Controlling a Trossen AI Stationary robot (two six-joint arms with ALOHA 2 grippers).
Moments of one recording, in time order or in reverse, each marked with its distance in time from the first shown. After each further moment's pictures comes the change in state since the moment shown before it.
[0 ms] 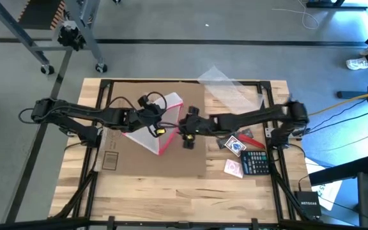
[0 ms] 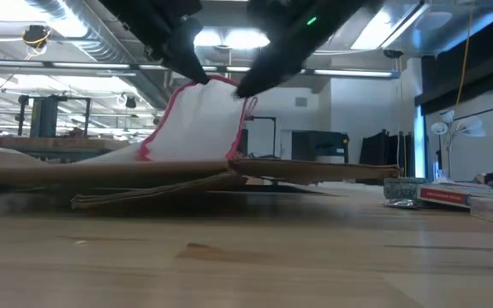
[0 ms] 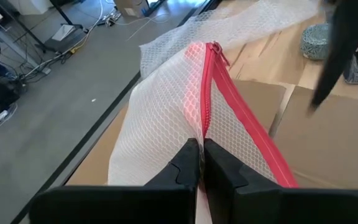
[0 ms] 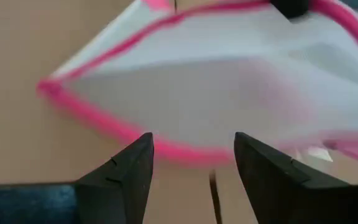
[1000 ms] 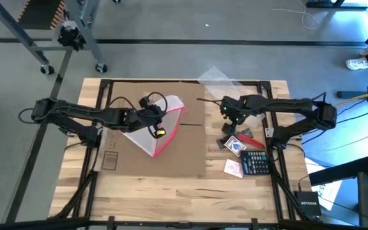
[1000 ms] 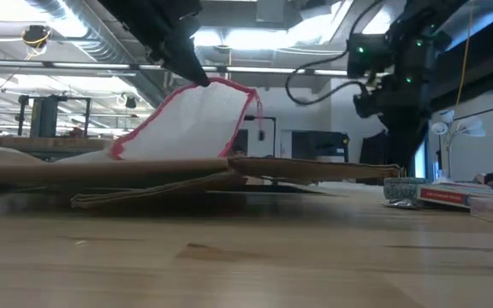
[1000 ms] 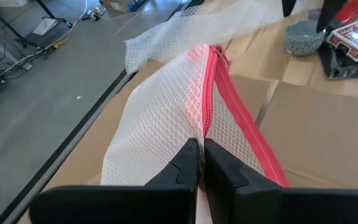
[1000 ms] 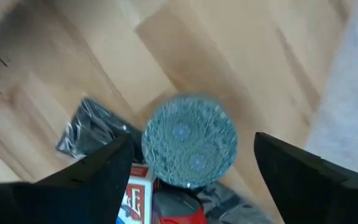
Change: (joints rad) left arm 0.001 0.000 0.000 -0.009 0.060 -0.018; right arm -0.405 -0.361 -0.425 -0.584 -0.350 0.322
